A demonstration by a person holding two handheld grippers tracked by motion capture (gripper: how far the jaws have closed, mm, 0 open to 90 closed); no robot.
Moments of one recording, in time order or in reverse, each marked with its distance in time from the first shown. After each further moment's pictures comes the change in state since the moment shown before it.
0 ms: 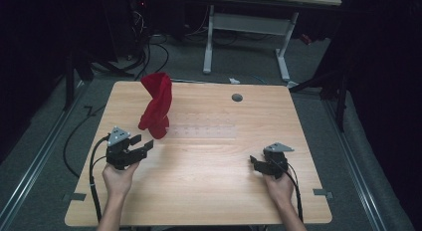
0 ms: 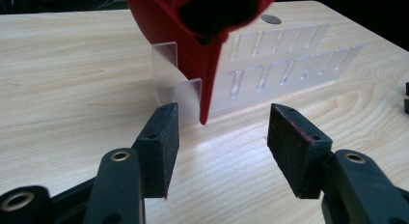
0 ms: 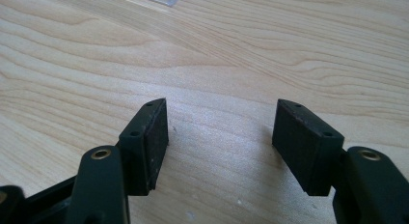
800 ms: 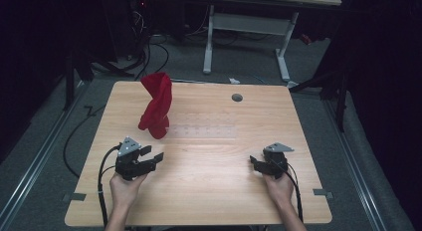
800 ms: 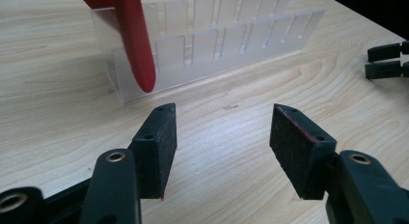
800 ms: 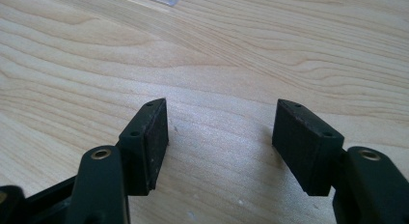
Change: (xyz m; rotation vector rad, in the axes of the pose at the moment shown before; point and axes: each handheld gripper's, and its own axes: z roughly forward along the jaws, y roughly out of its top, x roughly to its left) left arm -0.017 -0.033 -0.009 0.096 -0.056 0.006; right arm 0.000 0.000 0.000 0.000 0.001 -0.002
